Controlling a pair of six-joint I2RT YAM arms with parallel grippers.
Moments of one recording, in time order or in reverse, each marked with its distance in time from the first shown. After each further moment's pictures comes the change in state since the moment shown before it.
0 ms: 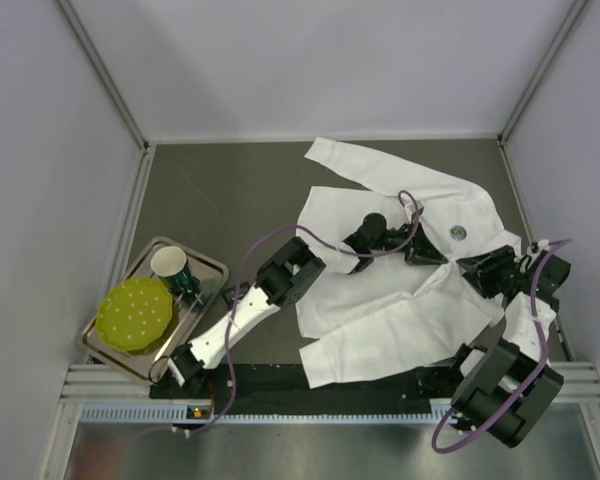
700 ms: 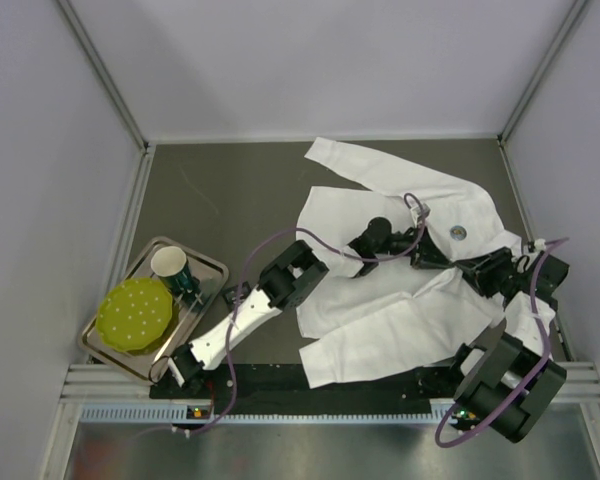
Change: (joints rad) left arm -0.030 0.001 0.007 0.019 -0.029 0.050; right arm 0.000 0.032 -0.018 0.054 -0.062 -0.017
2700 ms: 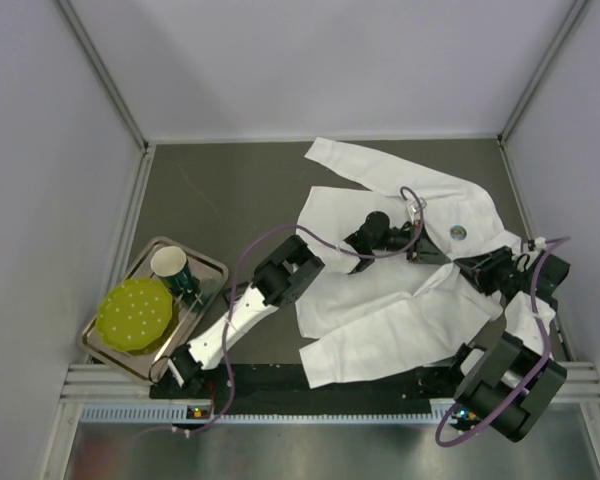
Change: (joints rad) left arm 0.014 -0.082 -0.085 -0.056 -0.026 0.216; right arm -0.002 0.001 -0.002 0.027 -0.042 0.026
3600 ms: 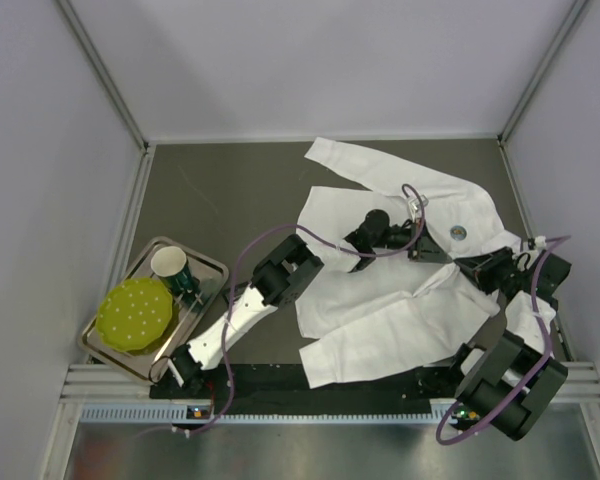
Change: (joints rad) left arm -0.003 -0.021 0.000 0.012 0.025 0.006; right arm 0.000 0.013 0.000 0.023 -0.032 0.000
